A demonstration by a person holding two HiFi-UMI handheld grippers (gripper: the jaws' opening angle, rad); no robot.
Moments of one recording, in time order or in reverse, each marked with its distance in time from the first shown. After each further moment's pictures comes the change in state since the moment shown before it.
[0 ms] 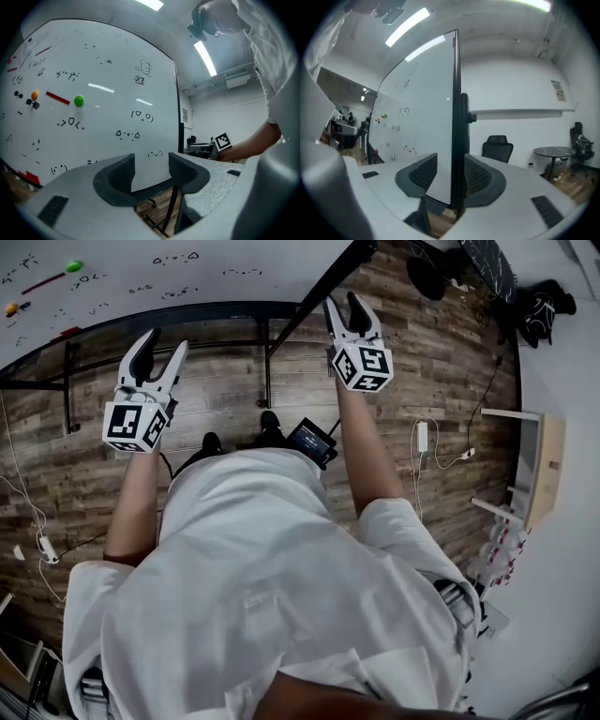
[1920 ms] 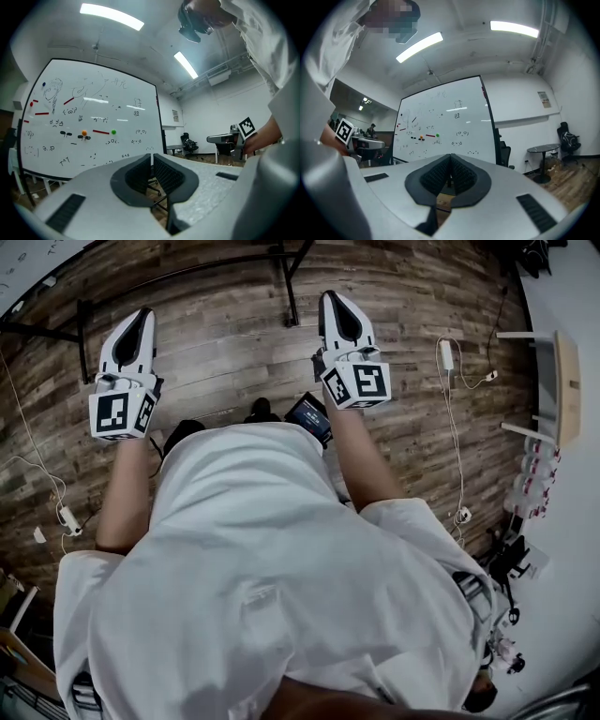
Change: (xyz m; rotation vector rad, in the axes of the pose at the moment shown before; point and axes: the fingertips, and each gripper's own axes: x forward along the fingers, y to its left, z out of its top) left arm -0.340 -0.023 0.004 0.164 -0.023 -0.035; right arm -0.306 0.334 0.015 0.072 -0.132 -0.074
